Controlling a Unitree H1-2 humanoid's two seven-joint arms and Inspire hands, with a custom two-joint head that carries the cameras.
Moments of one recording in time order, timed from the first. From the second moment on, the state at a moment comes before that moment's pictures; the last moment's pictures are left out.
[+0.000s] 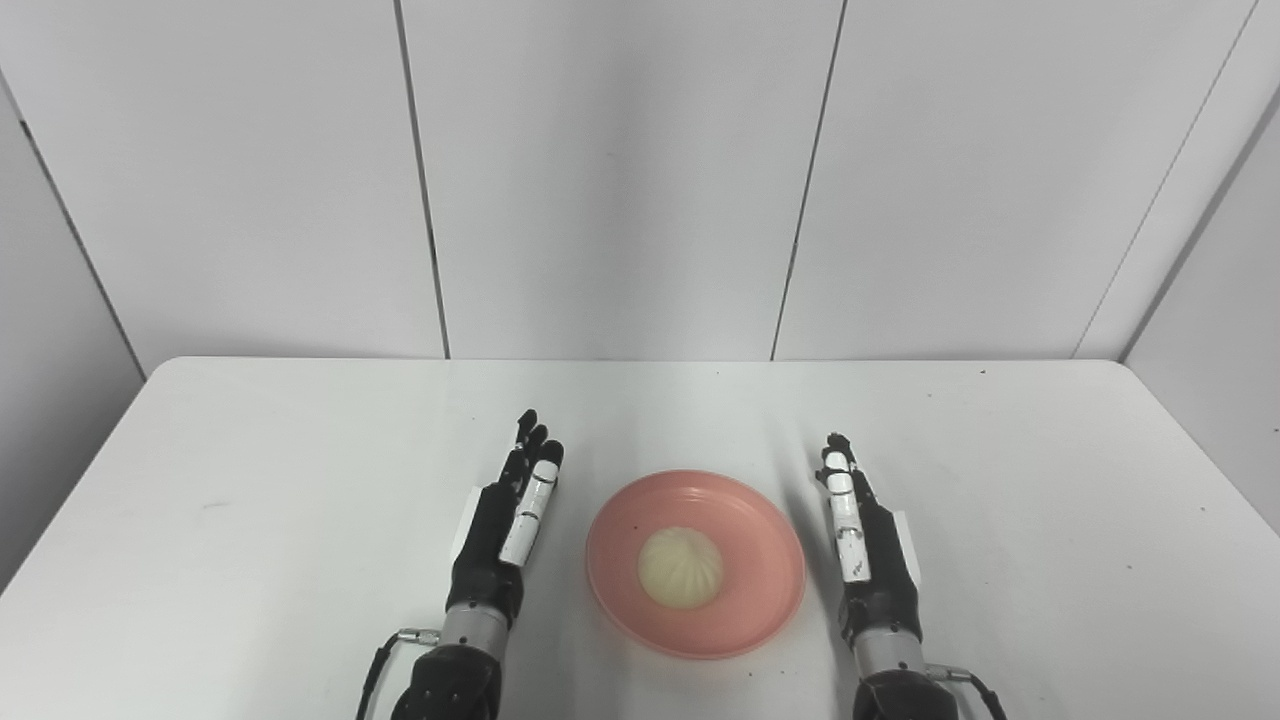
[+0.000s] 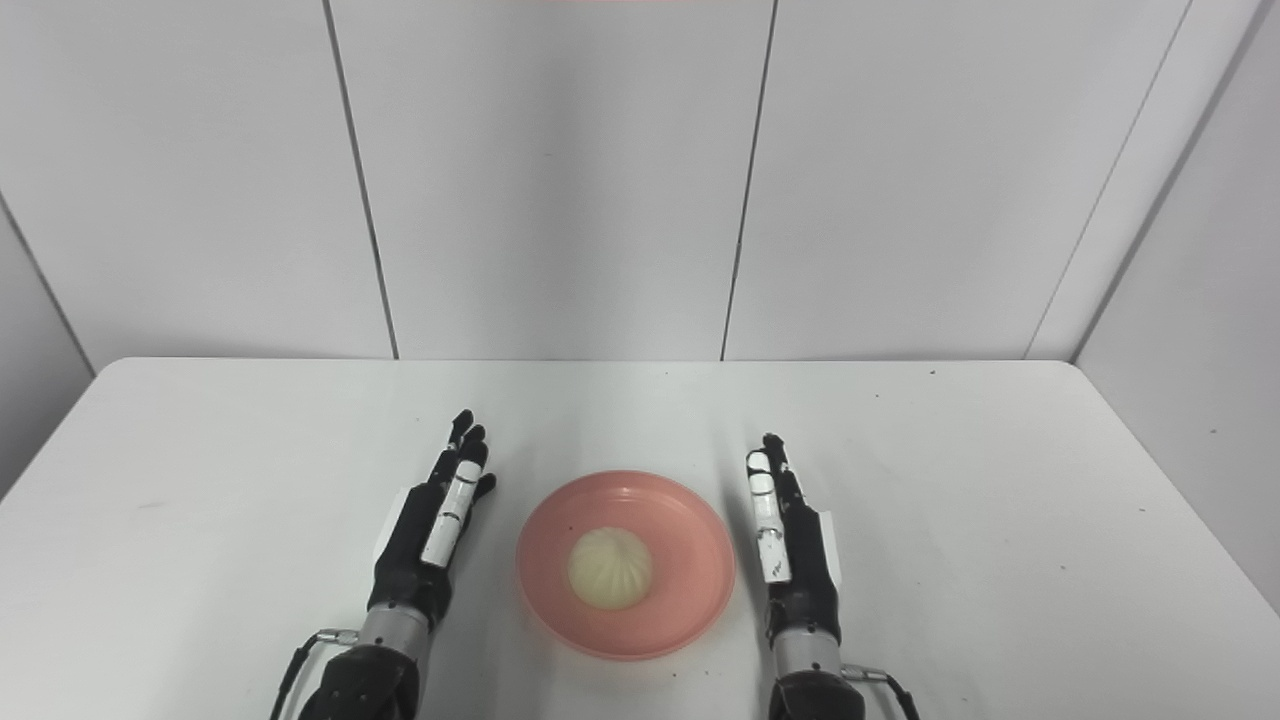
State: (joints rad) left arm -0.37 -0.12 -0.08 0.33 0.07 -0.05 0.05; right arm -0.23 0.02 -0.04 0.01 -0.02 0.15 -0.17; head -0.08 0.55
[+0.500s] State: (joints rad) left arm -0.33 -0.16 -0.05 0.30 0.05 -0.05 0.08; right arm -0.21 -0.01 -0.10 -0.01 0.11 0.14 -0.09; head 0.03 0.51
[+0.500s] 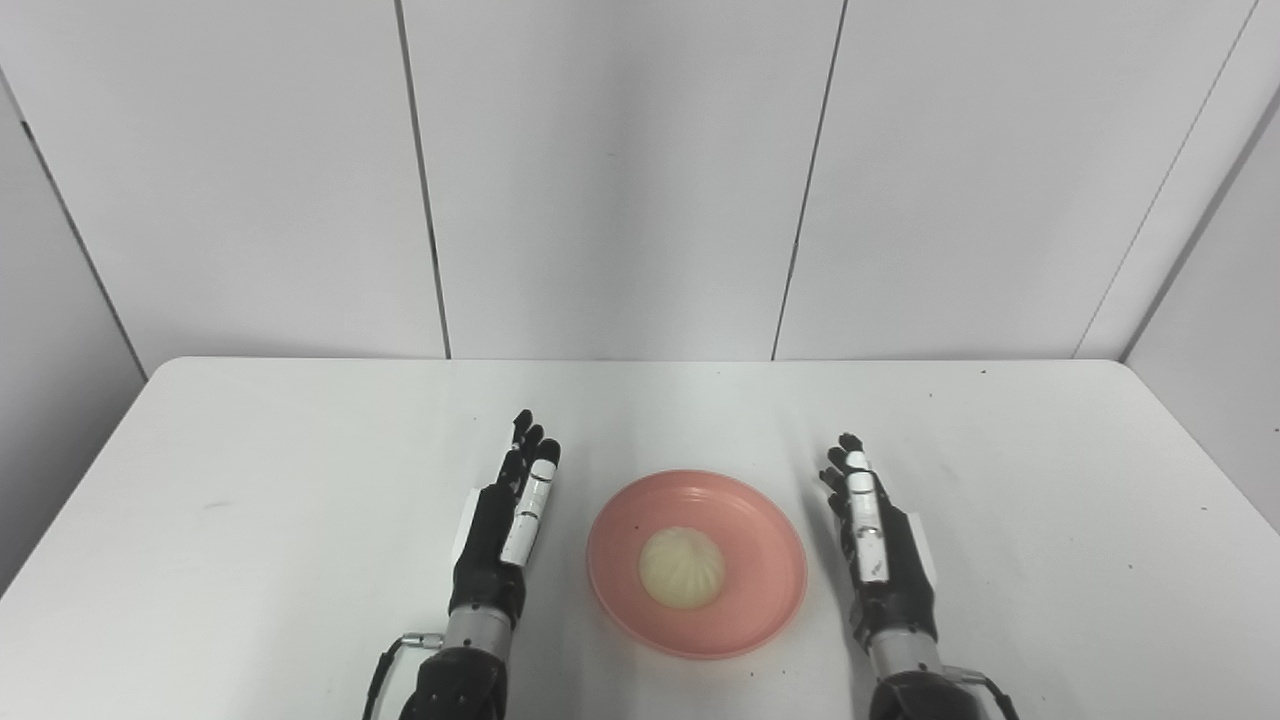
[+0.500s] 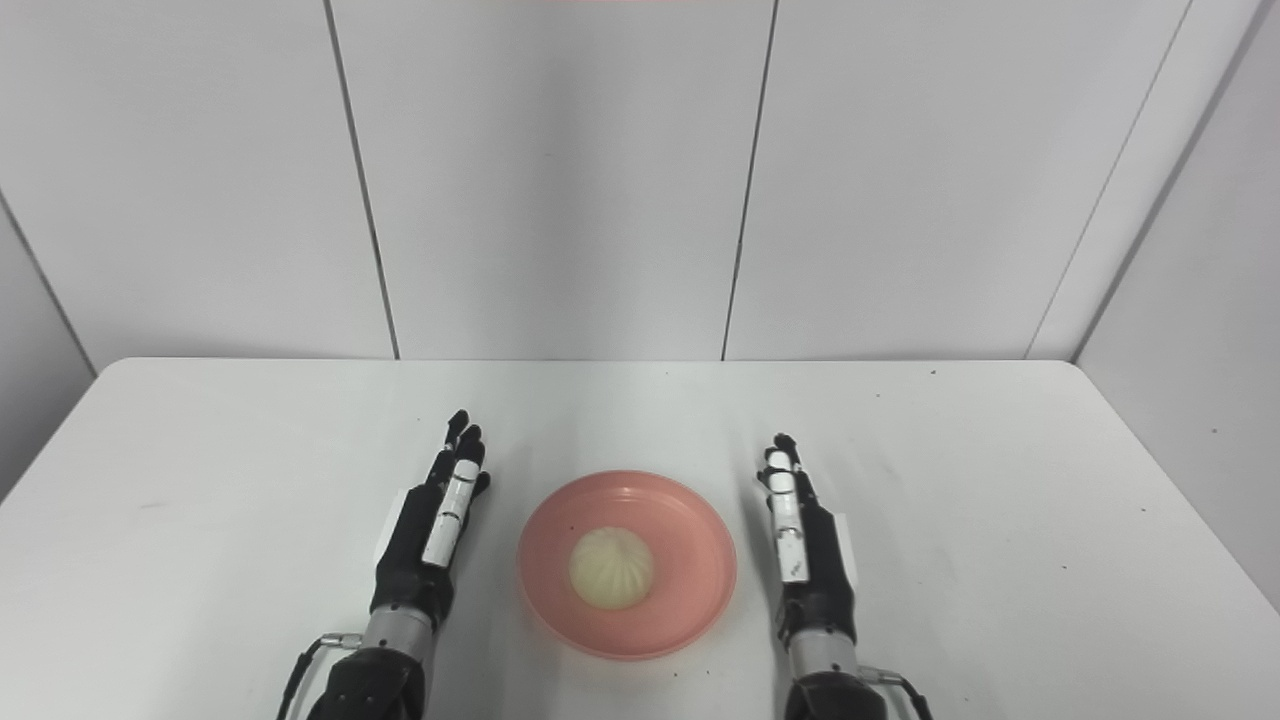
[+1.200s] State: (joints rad) left arm -0.08 -0.17 -0.01 -0.08 -0.10 0.15 0.07; right arm -0.03 -0.09 -0.12 -0.05 0.23 -0.09 0.08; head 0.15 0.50
